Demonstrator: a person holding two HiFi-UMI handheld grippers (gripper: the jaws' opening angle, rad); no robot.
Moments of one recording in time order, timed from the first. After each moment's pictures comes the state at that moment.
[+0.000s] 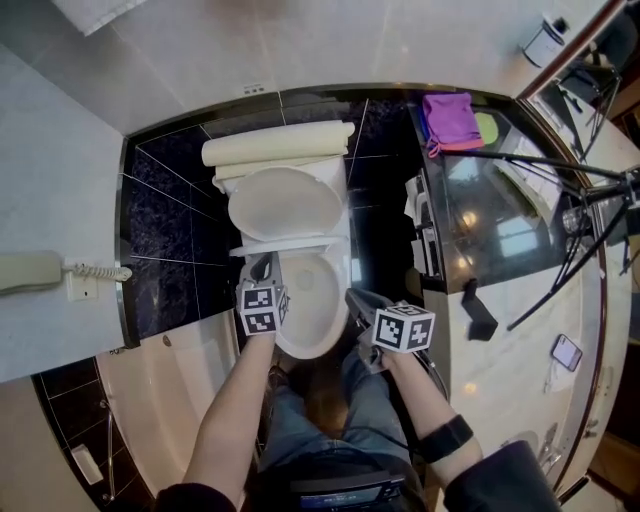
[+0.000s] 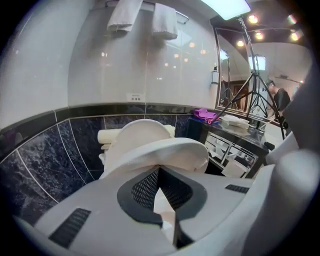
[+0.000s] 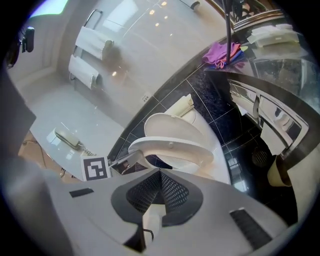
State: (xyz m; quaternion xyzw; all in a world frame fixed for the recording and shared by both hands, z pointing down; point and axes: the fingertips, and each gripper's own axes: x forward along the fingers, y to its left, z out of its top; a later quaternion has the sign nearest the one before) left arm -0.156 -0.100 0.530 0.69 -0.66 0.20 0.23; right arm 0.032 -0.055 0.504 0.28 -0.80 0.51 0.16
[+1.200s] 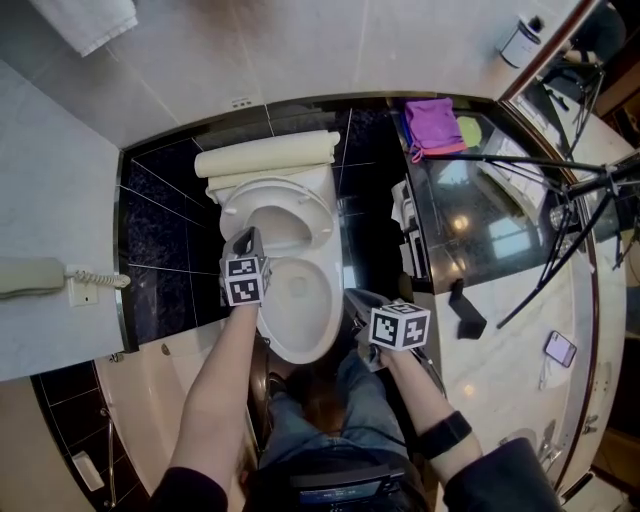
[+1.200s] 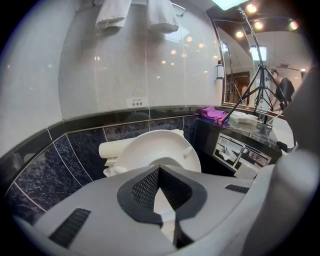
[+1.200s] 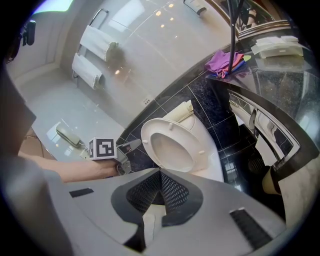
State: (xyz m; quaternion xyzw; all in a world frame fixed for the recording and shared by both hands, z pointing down) left arm -0.189 -0.162 0.508 0.68 -0.67 0.24 0.20; right arm 0.051 -0.066 0.489 0.29 -0.81 0.48 0.17
